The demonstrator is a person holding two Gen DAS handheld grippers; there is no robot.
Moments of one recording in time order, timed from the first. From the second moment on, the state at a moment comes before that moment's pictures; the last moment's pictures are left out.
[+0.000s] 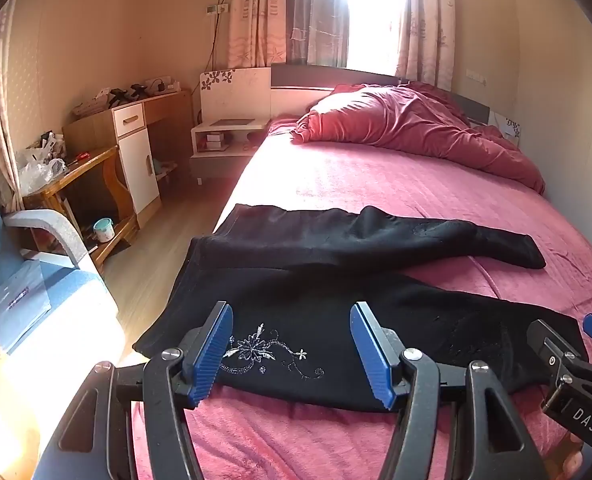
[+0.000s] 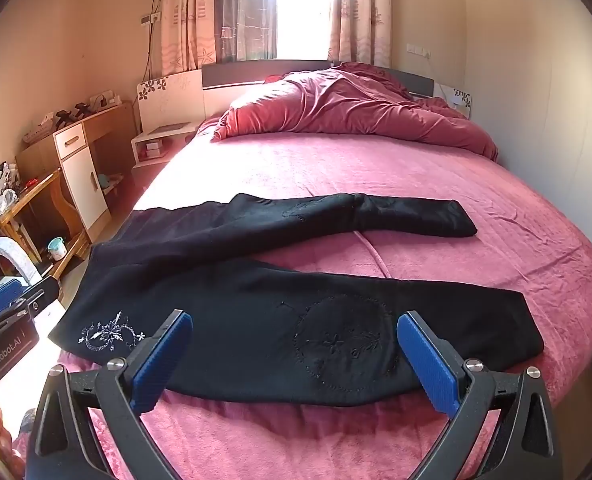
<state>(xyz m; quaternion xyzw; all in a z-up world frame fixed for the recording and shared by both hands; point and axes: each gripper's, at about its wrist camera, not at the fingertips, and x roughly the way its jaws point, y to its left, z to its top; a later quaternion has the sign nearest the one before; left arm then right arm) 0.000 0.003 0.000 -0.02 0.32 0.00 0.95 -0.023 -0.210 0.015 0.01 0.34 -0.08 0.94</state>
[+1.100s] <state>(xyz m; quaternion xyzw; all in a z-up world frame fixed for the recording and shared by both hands) 0.004 0.000 -0.009 -0.03 0.34 0.00 0.94 -0.019 -0.213 0.004 0.01 0.35 -0.07 0.93</state>
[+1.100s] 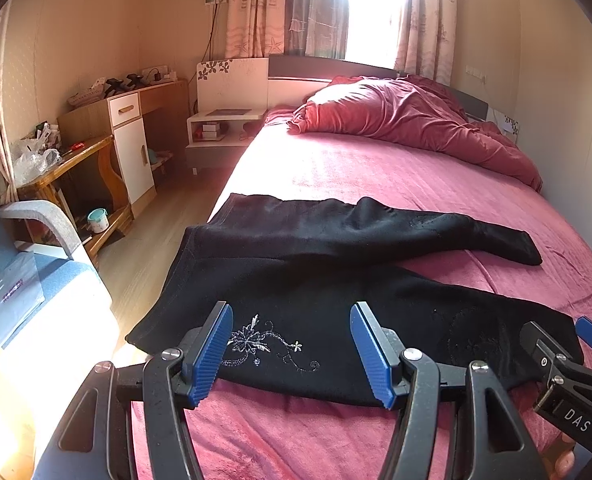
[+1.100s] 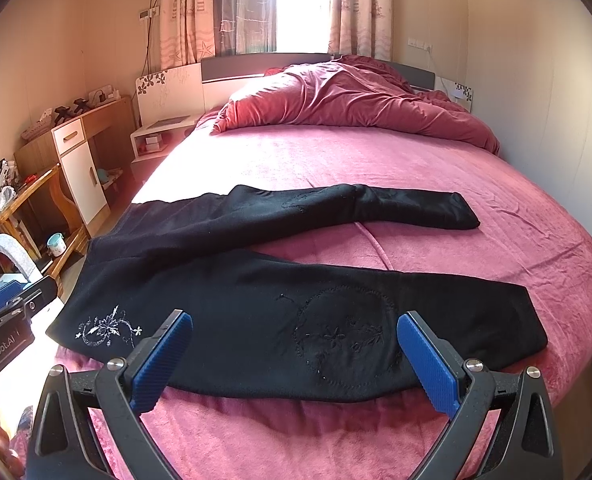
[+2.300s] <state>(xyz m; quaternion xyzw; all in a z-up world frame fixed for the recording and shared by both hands) 0.055 0.178 -0.164 -0.29 0.51 0.01 0.81 -0.059 -0.517 -0.133 0.43 0.41 -0.24 0.77</state>
